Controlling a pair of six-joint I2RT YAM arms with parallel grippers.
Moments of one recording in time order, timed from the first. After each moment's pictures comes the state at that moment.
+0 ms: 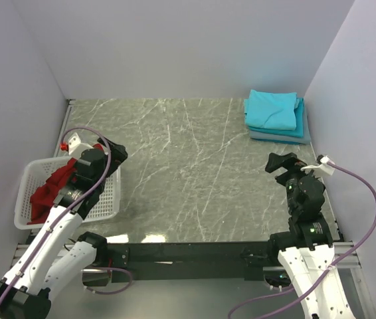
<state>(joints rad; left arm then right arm) -0.34 0.76 0.72 -0.38 -0.42 -0.90 0.13 0.37 0.55 -0.31 0.29 0.58</state>
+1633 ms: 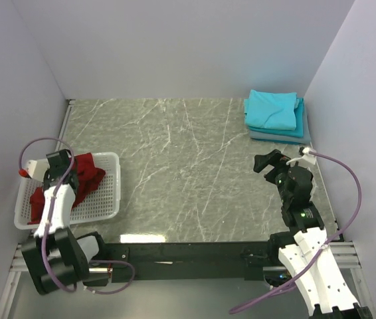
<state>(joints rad) 0.35 1.13 0.63 -0.33 -0.43 -0.96 0.13 0.54 0.48 -0.20 0.13 0.57</state>
